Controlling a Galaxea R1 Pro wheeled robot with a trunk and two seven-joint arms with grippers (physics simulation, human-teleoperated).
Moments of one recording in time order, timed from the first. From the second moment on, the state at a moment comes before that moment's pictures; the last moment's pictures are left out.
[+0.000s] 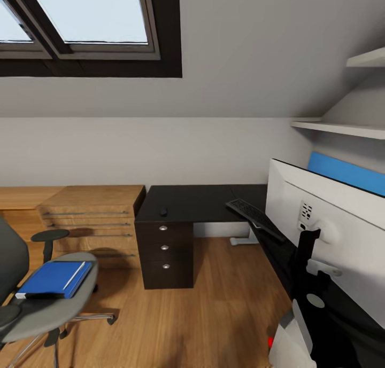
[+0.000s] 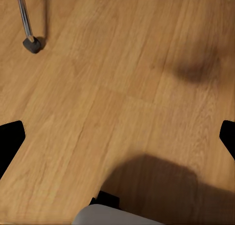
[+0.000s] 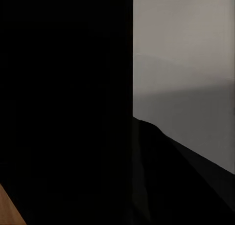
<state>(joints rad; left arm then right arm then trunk) 0.06 0.00 0.04 -0.26 0.30 -0.58 0.01 -0.40 -0.03 -0.27 -1.01 0.05 -0.04 -0.32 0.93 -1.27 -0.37</state>
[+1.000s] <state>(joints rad) 0.06 0.00 0.04 -0.26 0.30 -0.59 0.01 -0.40 -0.03 -0.27 -1.01 0.05 -0.04 -0.32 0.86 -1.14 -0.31</state>
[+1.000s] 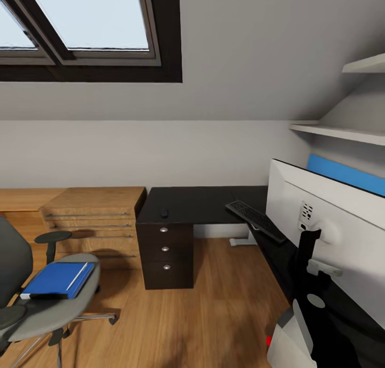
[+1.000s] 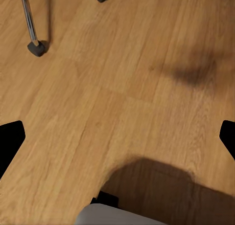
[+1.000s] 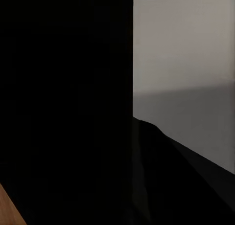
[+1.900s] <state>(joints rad) 0.06 0.00 0.04 -0.26 0.30 -0.59 0.01 -0.39 -0.03 -0.34 -1.01 0.04 -0.04 -0.31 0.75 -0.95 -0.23</state>
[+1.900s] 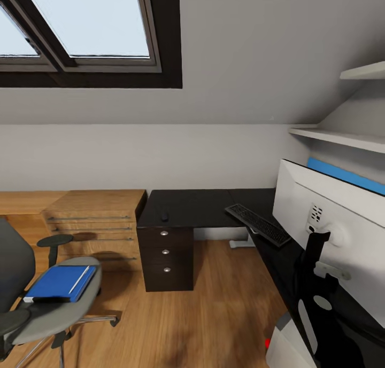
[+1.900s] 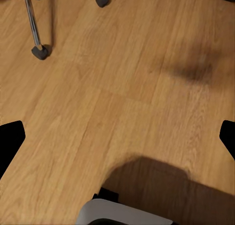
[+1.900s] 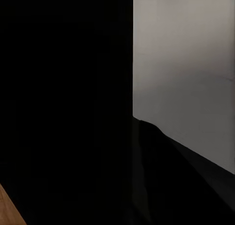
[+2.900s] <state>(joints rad) 0.06 0.00 0.04 -0.26 0.30 -0.59 0.01 -0.39 -0.02 -0.34 -1.01 0.04 -0.04 -0.30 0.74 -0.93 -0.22</state>
